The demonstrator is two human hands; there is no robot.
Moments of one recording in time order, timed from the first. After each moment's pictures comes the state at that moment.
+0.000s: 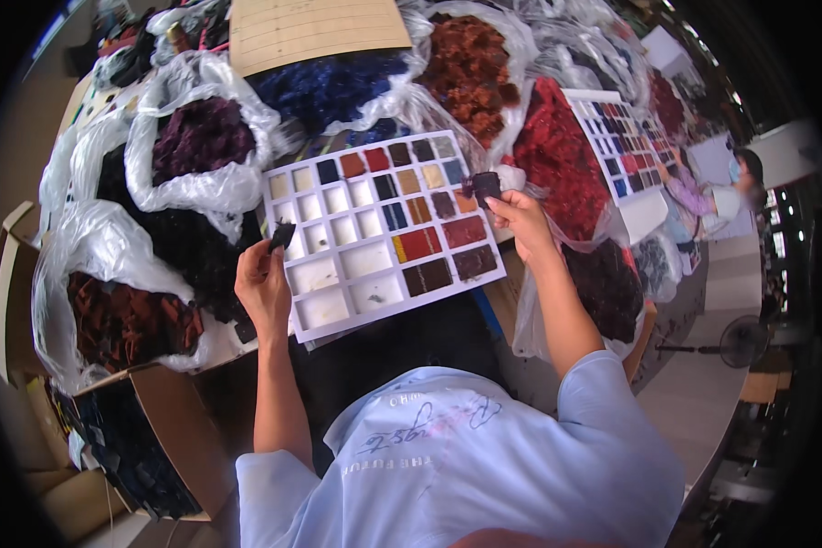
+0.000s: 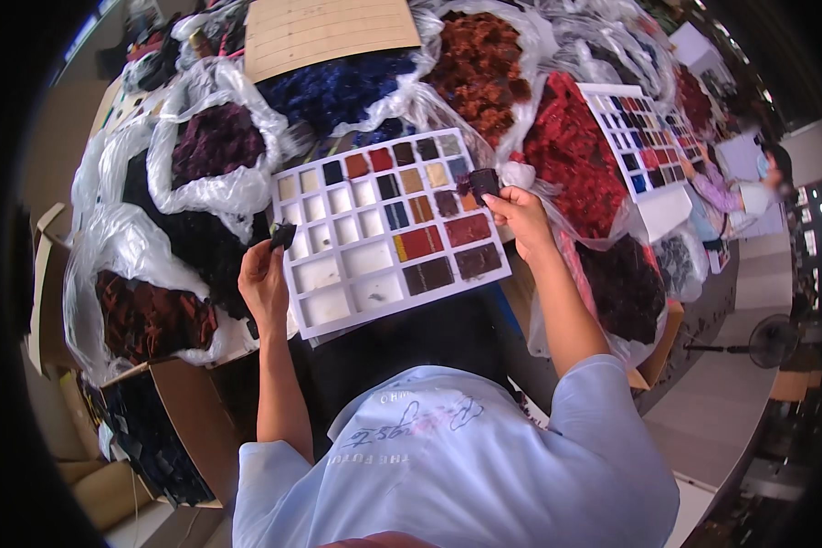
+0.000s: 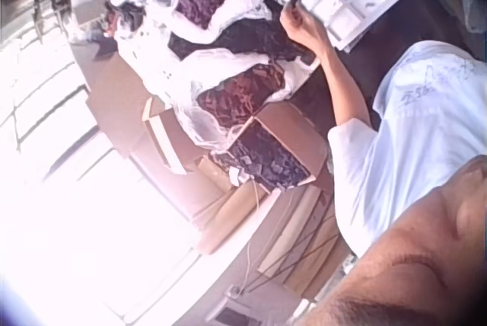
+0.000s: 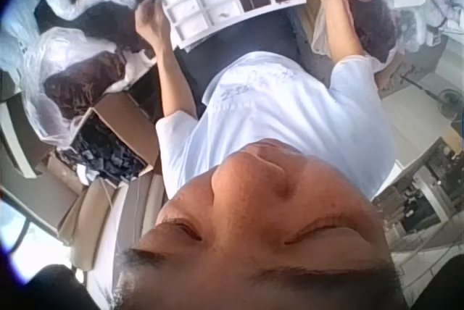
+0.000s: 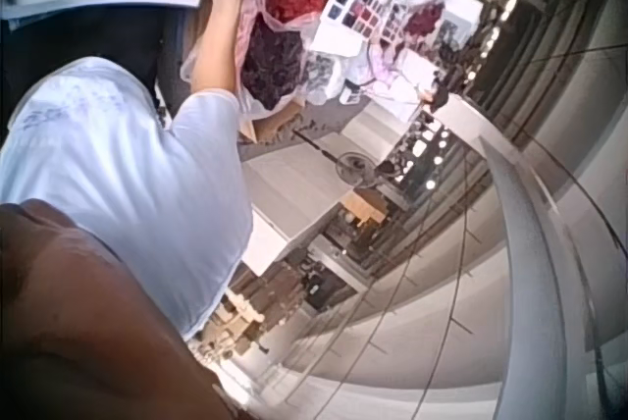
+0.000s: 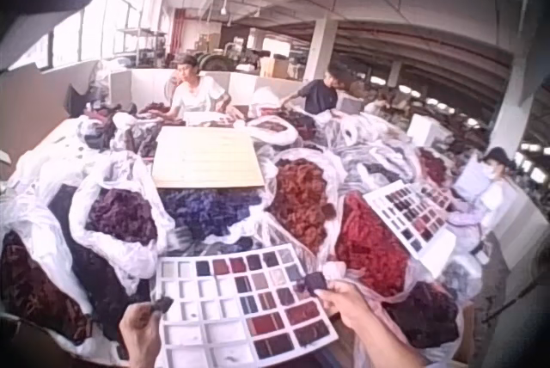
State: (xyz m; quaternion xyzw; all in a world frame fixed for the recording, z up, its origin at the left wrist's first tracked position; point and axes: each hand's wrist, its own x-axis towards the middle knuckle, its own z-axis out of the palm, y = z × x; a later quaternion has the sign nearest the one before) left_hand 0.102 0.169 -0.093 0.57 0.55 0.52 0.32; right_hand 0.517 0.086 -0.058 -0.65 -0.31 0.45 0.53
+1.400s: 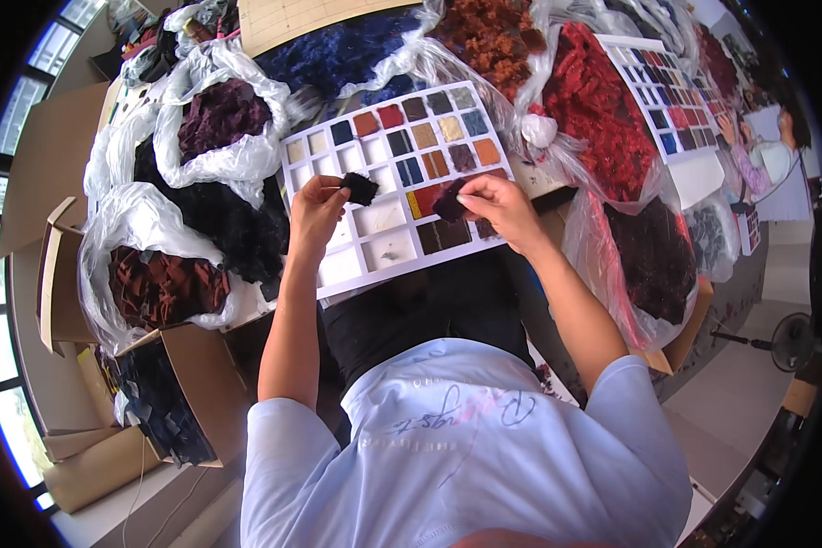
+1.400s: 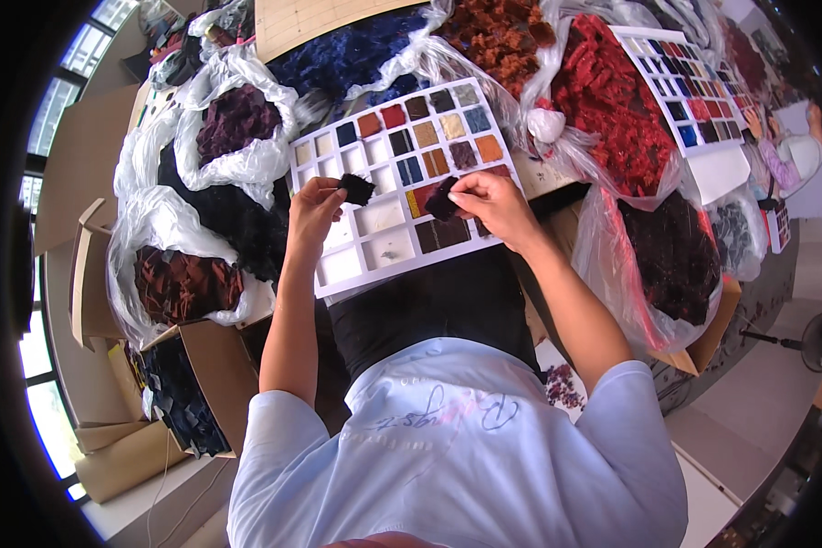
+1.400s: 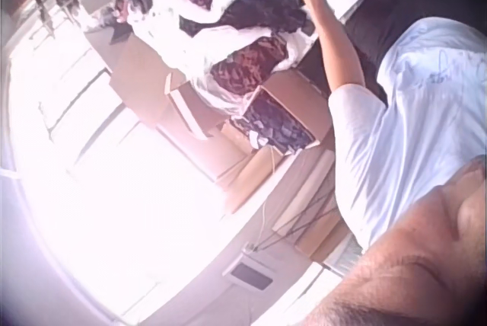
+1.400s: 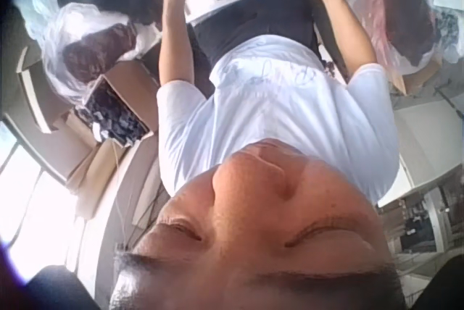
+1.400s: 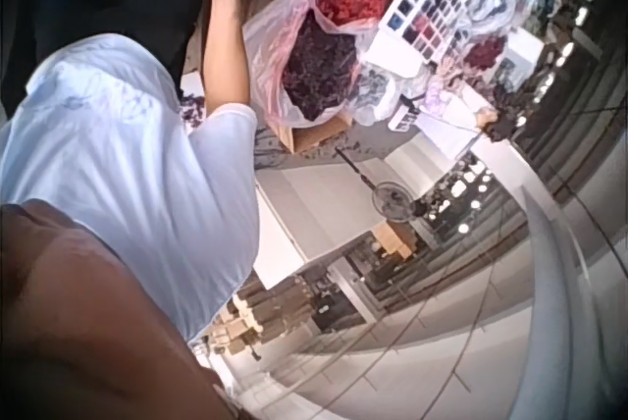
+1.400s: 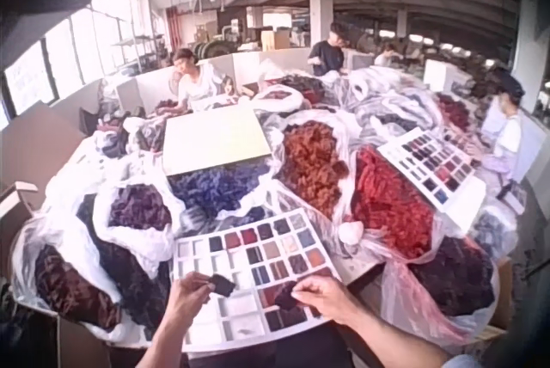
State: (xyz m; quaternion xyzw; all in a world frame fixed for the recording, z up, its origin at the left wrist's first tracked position) left_hand 0.133 0.196 -0.066 0.55 0.53 0.35 0.54; right_hand 0.438 0.090 -0.074 -0.51 -0.43 0.57 0.48
